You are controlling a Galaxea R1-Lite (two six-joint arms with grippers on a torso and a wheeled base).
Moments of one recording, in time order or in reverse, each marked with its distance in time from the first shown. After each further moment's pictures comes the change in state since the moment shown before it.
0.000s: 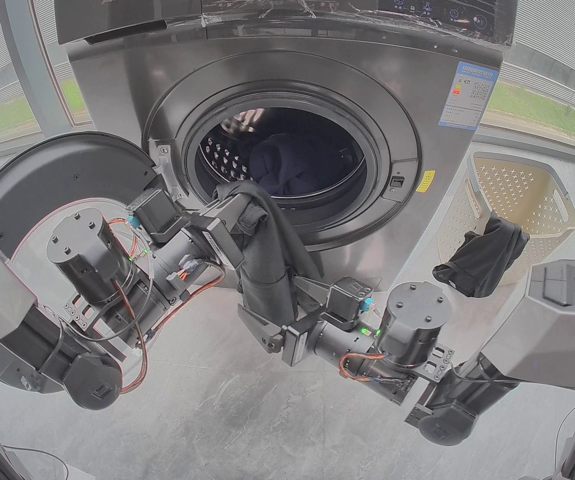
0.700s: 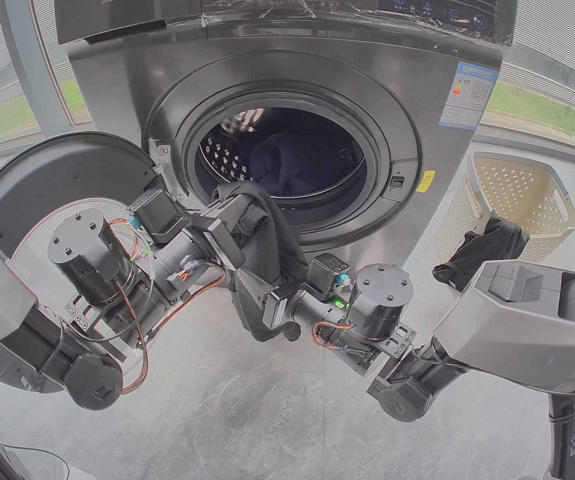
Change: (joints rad) left arm -0.002 0.002 0.000 -0.001 0.000 -0.004; right arm -0.054 0.170 -0.264 -0.012 -0.014 -0.001
